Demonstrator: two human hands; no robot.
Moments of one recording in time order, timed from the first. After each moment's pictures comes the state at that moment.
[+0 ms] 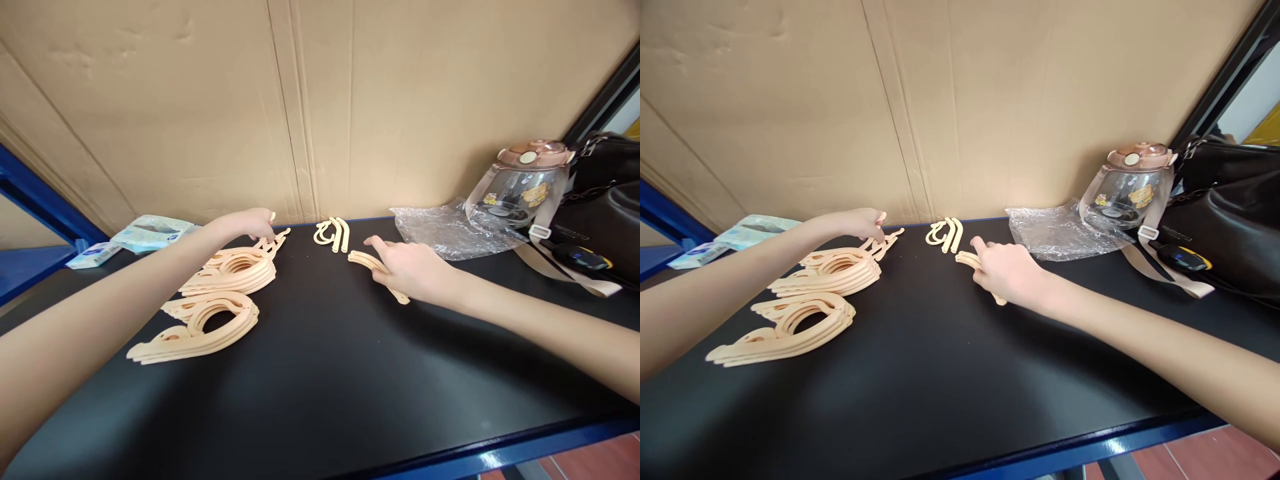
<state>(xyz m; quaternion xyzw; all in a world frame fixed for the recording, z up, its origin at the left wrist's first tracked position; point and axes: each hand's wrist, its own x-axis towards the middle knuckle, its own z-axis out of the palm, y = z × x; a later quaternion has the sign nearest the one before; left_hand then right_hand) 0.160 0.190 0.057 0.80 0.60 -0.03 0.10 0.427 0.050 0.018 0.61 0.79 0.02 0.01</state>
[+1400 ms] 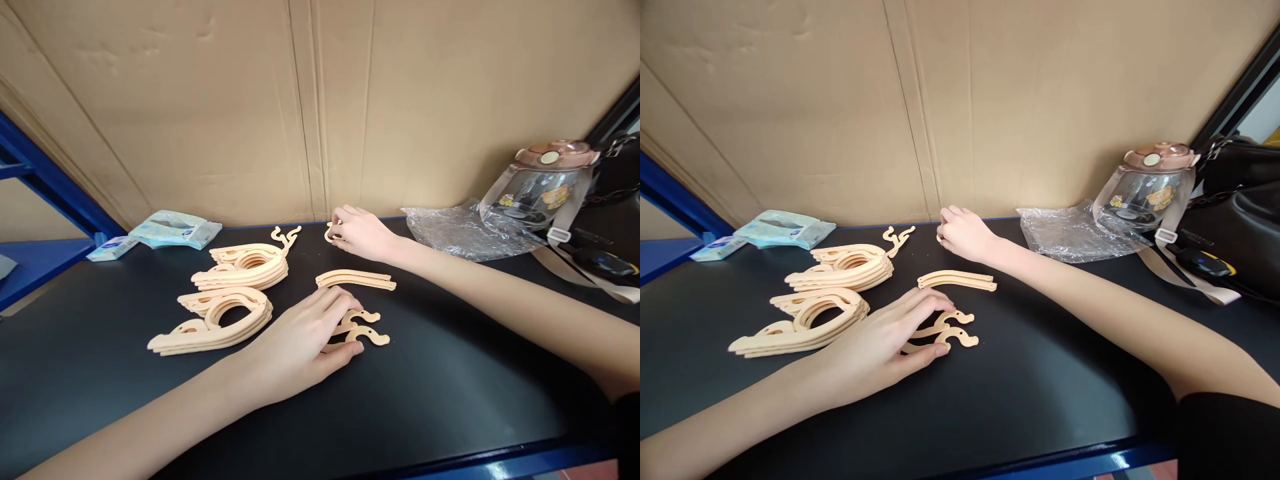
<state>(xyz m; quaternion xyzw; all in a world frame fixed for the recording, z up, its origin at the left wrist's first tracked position) 0.193 0.002 0.009 0.90 0.35 0.11 0.22 0.377 0.136 0.007 0.39 0.90 0.12 -0.12</state>
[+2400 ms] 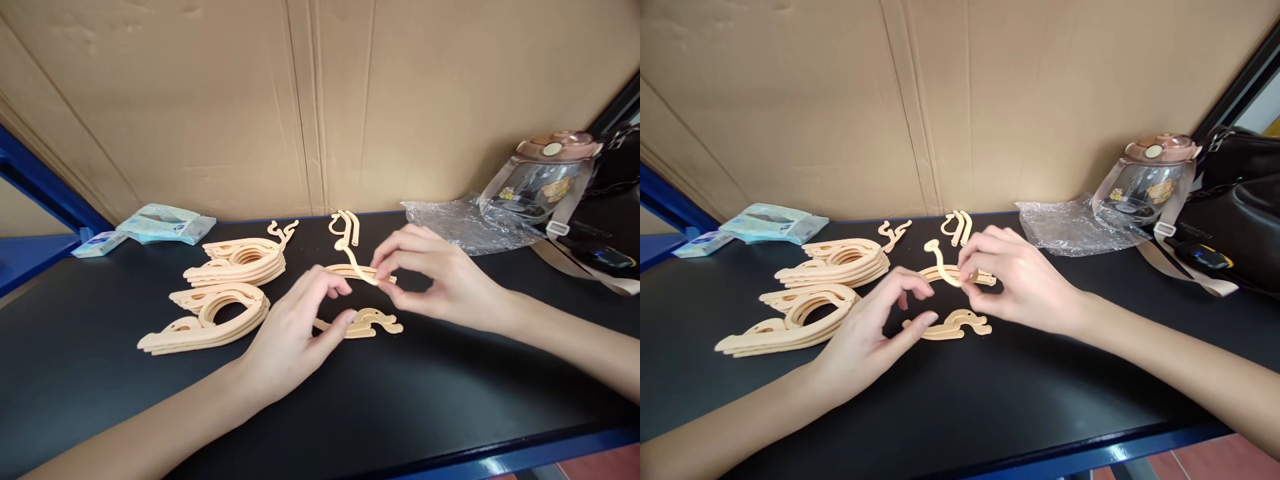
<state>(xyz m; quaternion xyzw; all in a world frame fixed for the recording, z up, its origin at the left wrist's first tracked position) 0.192 0.000 -0.007 0.86 0.37 0.31 0.16 0.423 0.016 0.023 0.33 0.89 0.01 -0.30</state>
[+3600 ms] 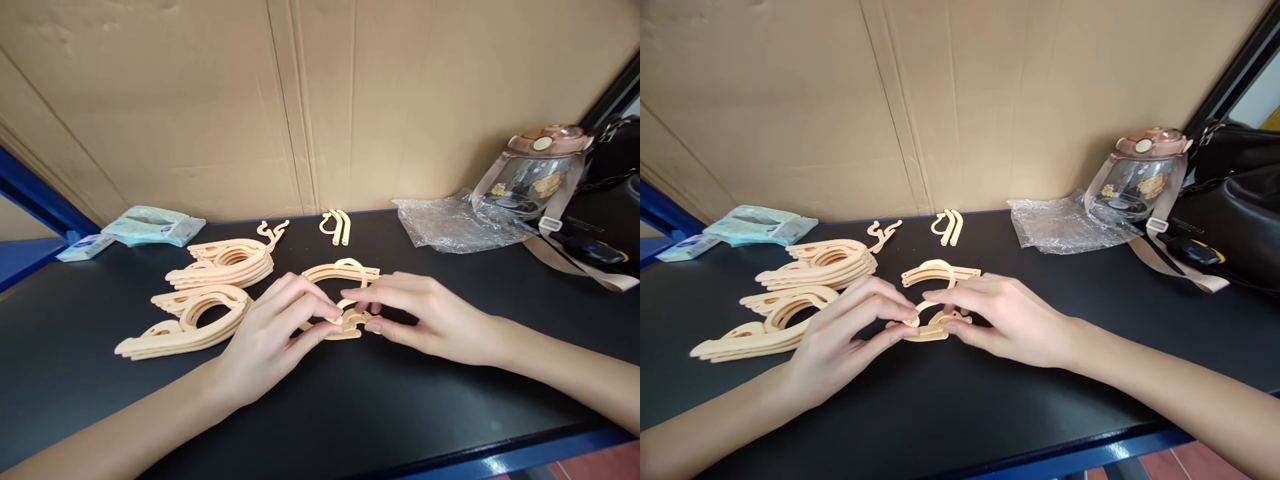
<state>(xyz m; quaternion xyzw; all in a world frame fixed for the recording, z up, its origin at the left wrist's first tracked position) 0.190 0.005 -0.005 0.90 0.24 0.34 0.07 0.434 -0.002 -0.005 0.29 0.90 -0.17 -0.28</state>
